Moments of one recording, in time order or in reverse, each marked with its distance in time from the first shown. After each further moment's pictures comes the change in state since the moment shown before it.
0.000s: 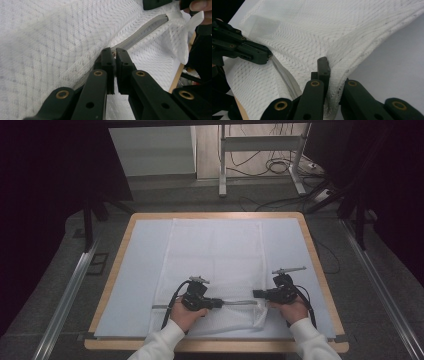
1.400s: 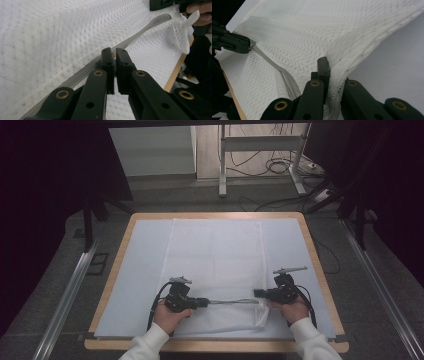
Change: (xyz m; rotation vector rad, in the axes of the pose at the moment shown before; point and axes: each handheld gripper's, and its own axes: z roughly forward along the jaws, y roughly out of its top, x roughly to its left) left arm 0.018 -0.018 -0.039 -0.054 0.011 -0.036; right arm -0.001 0.000 -0.002 -0.011 0.001 0.002
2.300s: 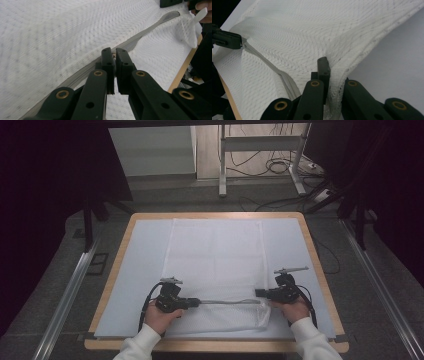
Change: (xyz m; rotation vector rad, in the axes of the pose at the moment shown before) left arm 0.015 -0.009 -0.019 -0.005 0.043 -0.019; right arm -0.004 -0.001 -0.001 -0.001 -0.024 0.007
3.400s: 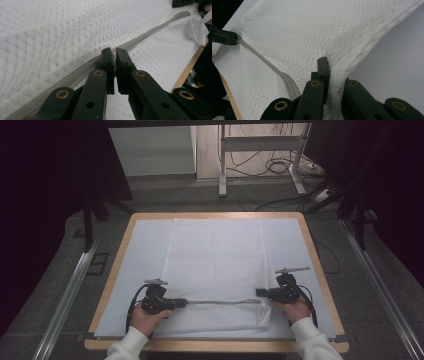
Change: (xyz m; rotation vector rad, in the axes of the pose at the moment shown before) left arm 0.022 -0.016 -0.027 -0.020 0.035 -0.045; right arm -0.001 0.000 -0.002 -0.012 0.002 0.008
